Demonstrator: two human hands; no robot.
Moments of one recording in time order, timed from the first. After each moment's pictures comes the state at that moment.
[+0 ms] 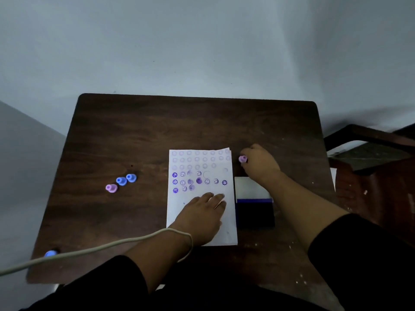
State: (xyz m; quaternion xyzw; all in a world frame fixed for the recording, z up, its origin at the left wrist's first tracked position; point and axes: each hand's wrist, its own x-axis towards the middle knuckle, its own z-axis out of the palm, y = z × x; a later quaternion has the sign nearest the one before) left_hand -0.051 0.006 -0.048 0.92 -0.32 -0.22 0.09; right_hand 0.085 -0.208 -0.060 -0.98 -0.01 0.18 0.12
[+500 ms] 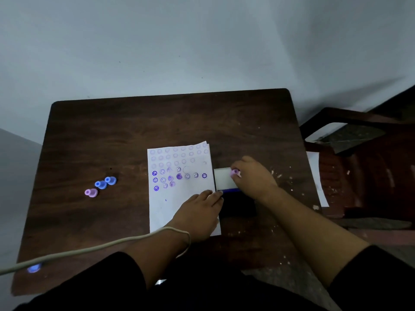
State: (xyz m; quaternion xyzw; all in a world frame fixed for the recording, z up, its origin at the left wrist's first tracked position) left_hand -0.060 -0.039 -0.046 0.90 -0.37 -0.21 0.08; right_hand 0.005 -0.248 -0.039 -0.96 -0.02 0.19 0.20
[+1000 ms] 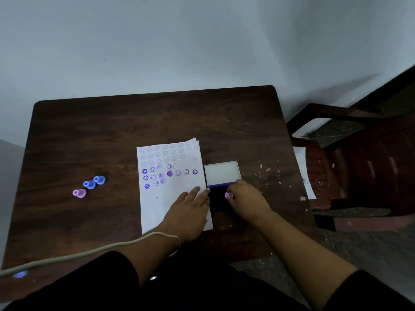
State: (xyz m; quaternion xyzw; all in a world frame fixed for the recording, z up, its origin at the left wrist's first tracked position) left_hand -0.074 -0.033 -0.064 0.90 -0.37 -0.22 0.01; right_hand -0.072 -0.253 -0.056 -0.96 -0.01 0.21 0.19
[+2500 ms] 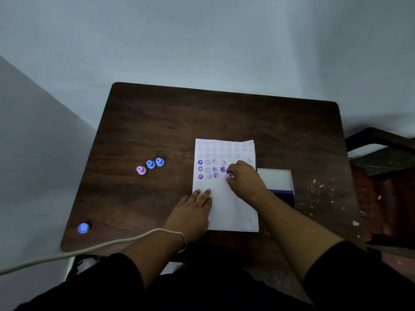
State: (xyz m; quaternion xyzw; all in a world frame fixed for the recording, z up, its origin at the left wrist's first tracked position) left_hand -0.099 0.093 -0.064 0.93 -0.22 -0.29 0.05; right_hand -0.001 -0.100 -0.065 -0.96 -0.05 0.17 0.21
